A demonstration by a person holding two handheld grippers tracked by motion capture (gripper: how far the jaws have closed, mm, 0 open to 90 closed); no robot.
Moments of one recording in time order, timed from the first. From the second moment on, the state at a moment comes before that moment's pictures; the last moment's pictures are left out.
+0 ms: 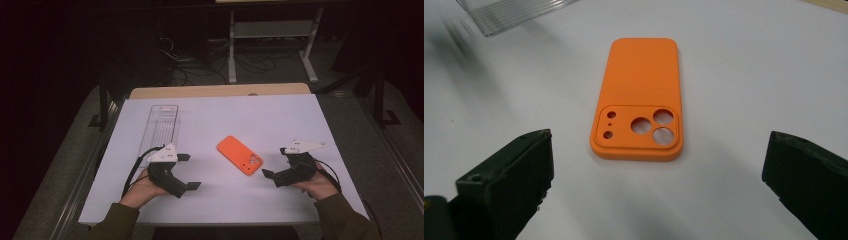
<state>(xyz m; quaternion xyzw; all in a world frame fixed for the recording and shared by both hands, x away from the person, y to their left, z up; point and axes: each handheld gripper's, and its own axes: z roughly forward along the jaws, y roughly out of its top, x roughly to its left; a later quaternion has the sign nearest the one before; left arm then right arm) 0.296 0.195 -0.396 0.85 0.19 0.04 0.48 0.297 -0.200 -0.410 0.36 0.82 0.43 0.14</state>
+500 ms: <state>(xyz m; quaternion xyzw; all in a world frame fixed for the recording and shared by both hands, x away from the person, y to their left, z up) 0.296 0.182 -0.404 0.86 0.19 0.03 0.47 0.308 -0.192 -0.403 0.35 0.83 0.41 0.12</state>
